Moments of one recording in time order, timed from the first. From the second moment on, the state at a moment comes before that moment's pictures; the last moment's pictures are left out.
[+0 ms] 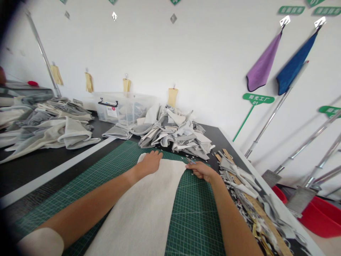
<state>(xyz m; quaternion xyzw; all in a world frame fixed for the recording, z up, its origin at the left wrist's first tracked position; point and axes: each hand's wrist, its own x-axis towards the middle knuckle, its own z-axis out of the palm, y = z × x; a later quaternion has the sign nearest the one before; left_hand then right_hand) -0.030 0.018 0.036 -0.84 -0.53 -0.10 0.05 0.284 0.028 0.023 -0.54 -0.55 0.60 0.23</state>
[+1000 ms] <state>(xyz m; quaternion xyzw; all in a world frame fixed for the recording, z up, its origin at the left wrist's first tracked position) 0.045 0.044 0.025 -0.88 -0.40 -0.24 -0.10 0.282 0.024 0.025 -0.53 -0.54 0.60 0.26</state>
